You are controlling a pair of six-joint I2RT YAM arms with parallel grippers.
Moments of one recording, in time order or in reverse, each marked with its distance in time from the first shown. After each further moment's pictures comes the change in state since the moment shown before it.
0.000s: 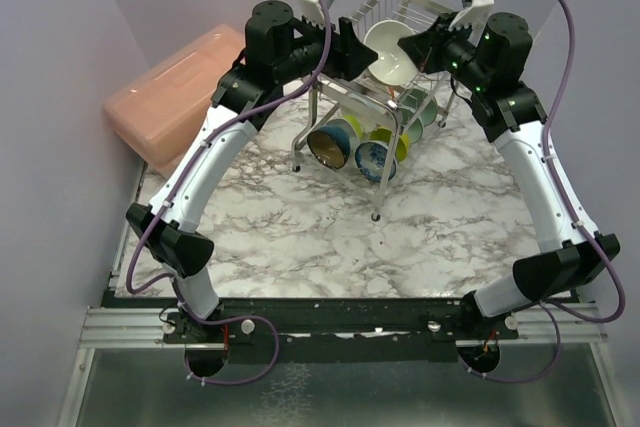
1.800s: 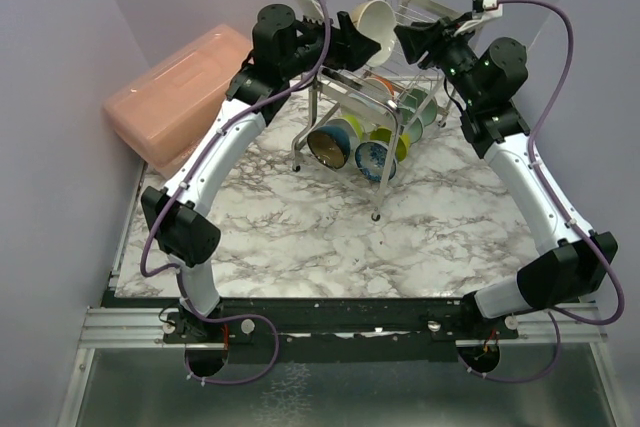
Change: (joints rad) left arm 0.044 0.081 -0.062 0.248 0.071 -0.177; right arm 0.000 -0.066 -0.276 0.544 0.033 0.076
